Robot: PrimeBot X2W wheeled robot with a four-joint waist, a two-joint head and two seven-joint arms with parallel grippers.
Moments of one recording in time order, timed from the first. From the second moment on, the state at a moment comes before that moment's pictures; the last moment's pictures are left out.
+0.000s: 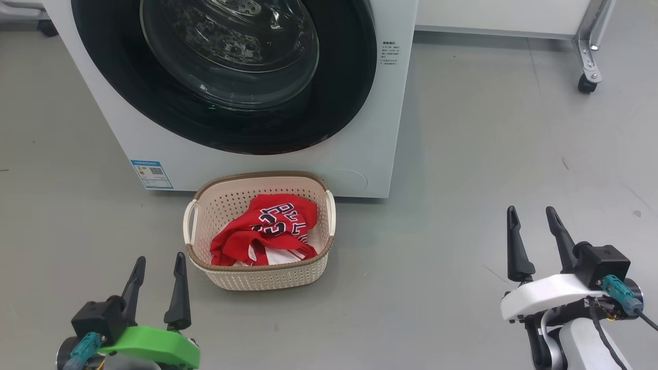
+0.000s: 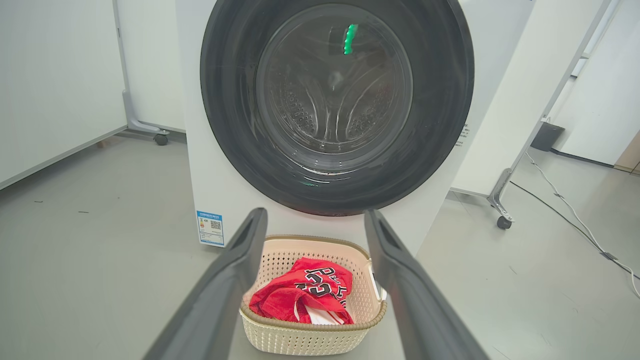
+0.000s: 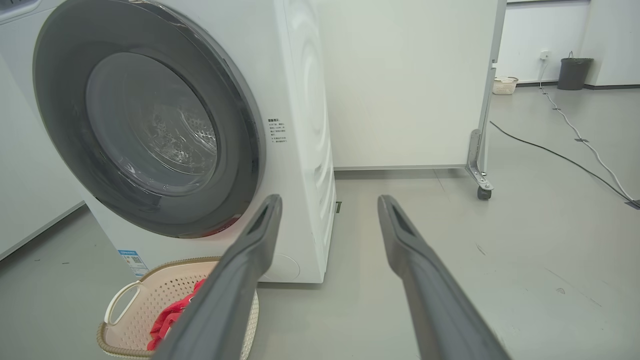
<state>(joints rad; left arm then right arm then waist) -0.05 0.04 -0.10 0.29 -0.41 -0.10 -0.25 -0.09 -0.10 0.13 0.26 0.35 0.03 -0.25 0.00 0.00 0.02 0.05</state>
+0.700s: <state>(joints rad) -0.04 0.04 -0.10 0.29 -0.45 -0.11 -0.25 -0.07 -0.10 0.13 0.25 0.34 0.03 -0.25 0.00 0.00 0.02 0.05</state>
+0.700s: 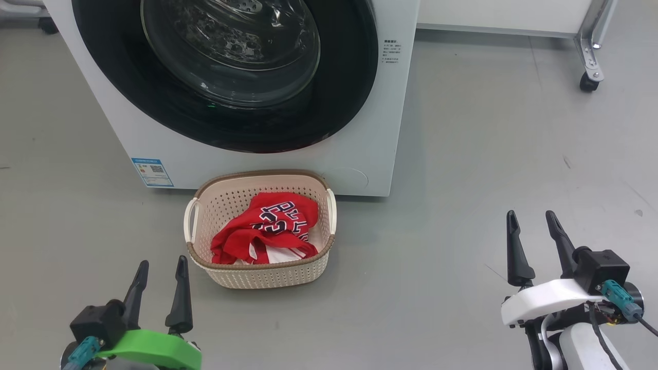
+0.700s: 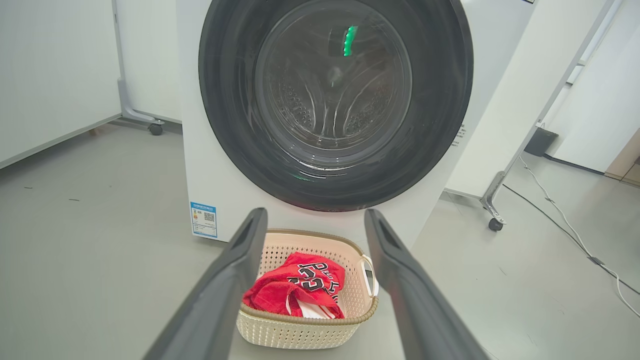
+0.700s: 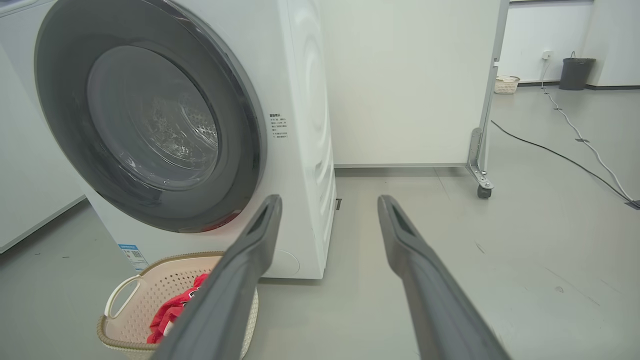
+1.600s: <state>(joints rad) -0.03 0.04 -0.11 0.29 -0.52 -0.11 -0.25 -0.07 -0.09 0.12 0.24 0.34 0.03 -0.25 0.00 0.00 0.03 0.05</state>
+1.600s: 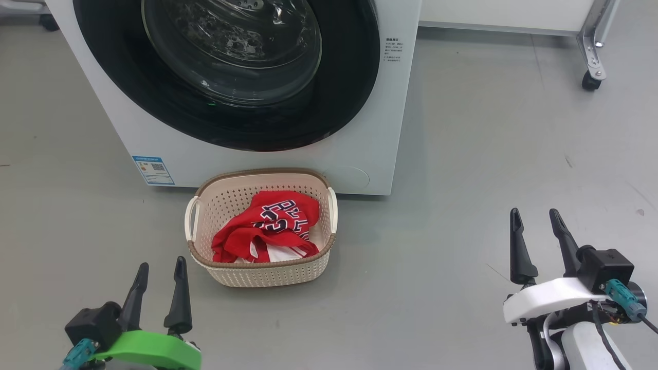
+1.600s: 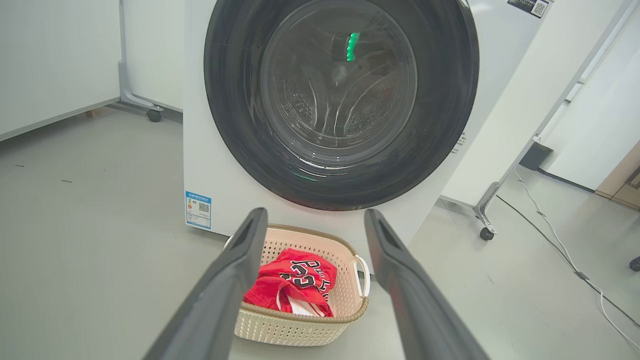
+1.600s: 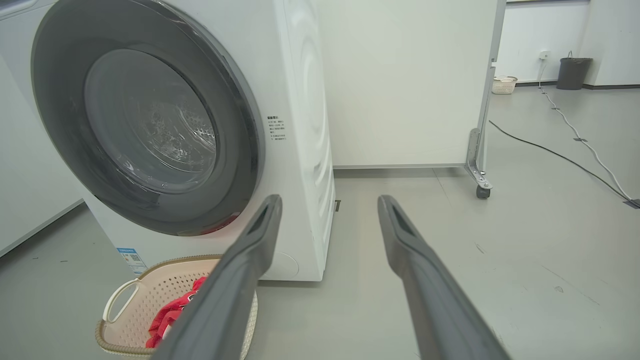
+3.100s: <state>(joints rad) -0.01 0.02 -0.06 0.33 -0.88 -0.11 -0.13 -0.04 -0.06 0.03 0.31 0.75 0.05 -0.12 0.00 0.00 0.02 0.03</state>
